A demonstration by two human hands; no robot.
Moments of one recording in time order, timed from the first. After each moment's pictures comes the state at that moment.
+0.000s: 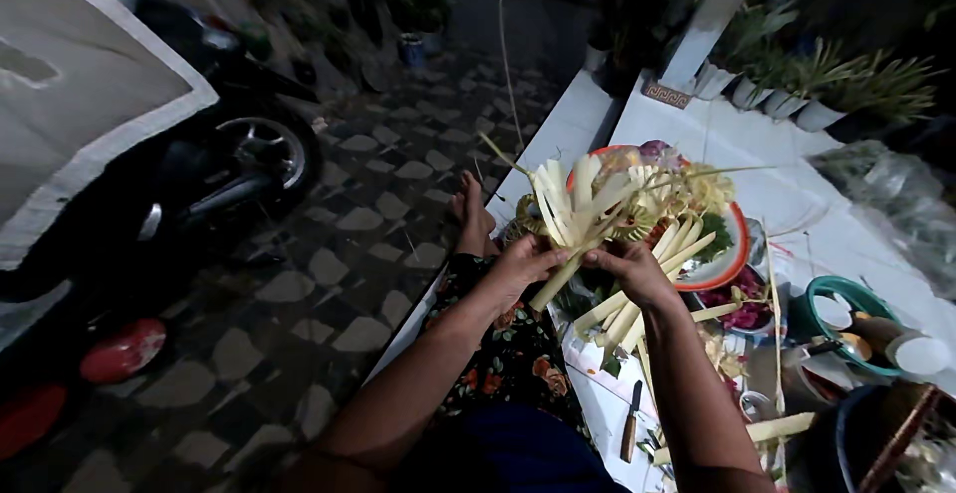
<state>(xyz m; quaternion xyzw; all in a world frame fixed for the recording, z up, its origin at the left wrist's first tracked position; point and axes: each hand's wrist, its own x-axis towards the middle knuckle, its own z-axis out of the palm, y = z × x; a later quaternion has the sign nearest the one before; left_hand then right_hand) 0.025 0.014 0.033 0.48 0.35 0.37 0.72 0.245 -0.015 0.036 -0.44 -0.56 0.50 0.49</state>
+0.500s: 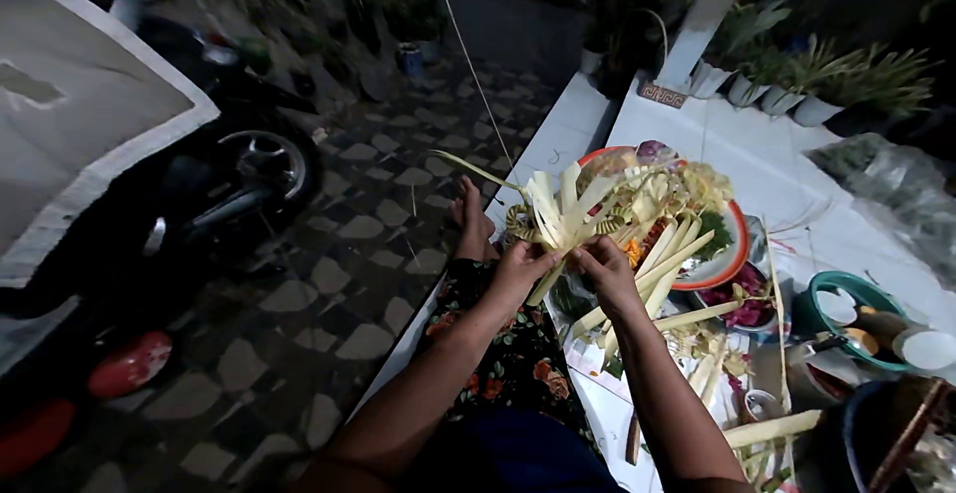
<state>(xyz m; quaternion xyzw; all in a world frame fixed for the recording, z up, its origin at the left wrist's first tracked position) 0.040 0.014 0.018 0.48 0.40 0.42 0.66 0.214 -0.016 0.004 -0.50 -0.49 0.44 0.56</state>
